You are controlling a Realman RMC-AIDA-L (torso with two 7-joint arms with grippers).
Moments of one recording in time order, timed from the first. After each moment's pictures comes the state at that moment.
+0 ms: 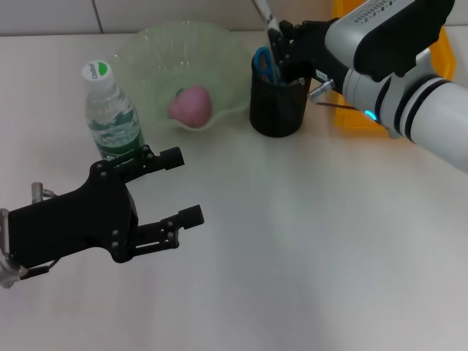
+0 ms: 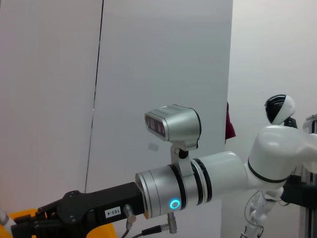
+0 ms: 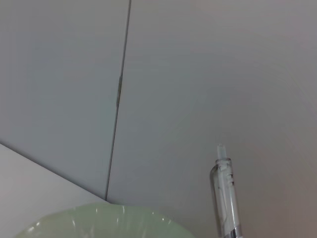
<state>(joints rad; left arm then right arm) -0.30 -2.07 0.95 0.54 1.54 1.83 -0.97 0.35 2.08 -1.94 -1.20 -1.99 -0.08 2.16</state>
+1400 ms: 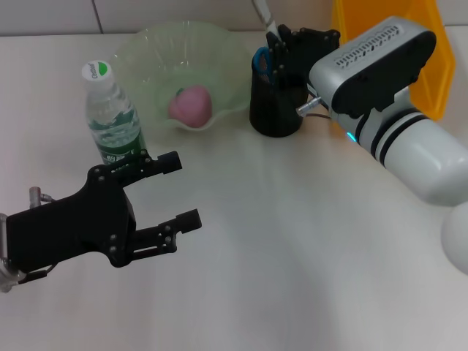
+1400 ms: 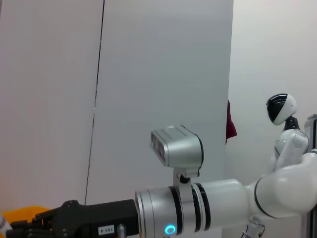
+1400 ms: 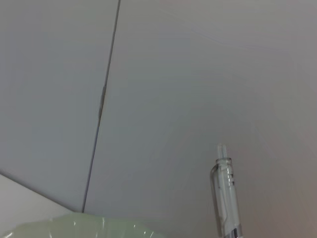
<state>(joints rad) -0.29 -2.07 0.95 0.54 1.54 1.83 -0.96 0.44 2.08 -2.16 -0.94 -2.29 0.34 2.59</state>
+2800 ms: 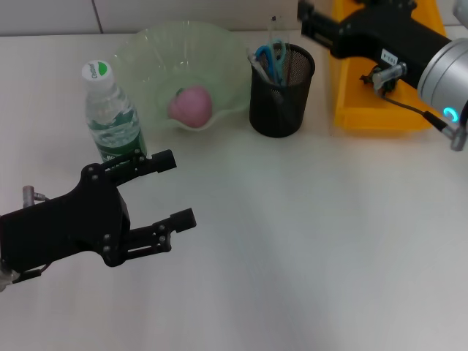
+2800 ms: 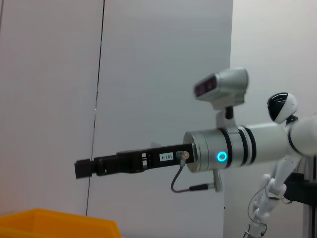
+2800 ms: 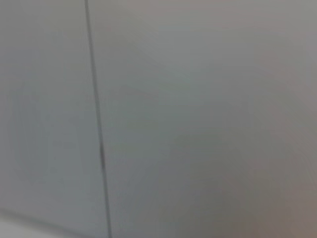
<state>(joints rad) -0.28 -2.06 0.94 0.54 1.54 1.84 -0.96 0.09 1.93 -2.01 -1.65 -2.51 -0.14 2.95</state>
